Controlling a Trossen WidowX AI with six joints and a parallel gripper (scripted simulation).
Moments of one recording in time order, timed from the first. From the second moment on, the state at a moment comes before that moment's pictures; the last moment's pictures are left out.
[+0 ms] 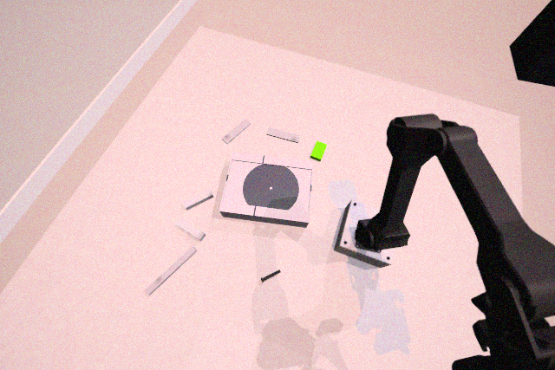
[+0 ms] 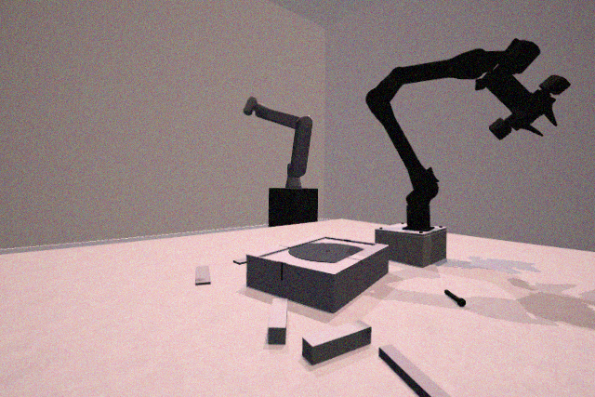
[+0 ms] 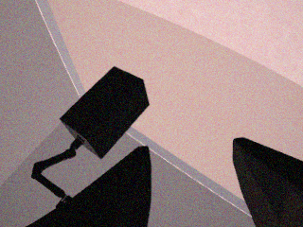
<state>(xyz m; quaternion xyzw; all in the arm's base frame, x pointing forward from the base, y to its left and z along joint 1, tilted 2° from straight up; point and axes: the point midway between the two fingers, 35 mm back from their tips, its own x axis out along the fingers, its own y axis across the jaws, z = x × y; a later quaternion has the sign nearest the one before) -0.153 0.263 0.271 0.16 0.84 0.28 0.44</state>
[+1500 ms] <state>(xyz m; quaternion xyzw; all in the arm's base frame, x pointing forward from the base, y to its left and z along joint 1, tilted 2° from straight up) 0.242 0.147 0.032 -0.24 0.65 0.22 0.68</state>
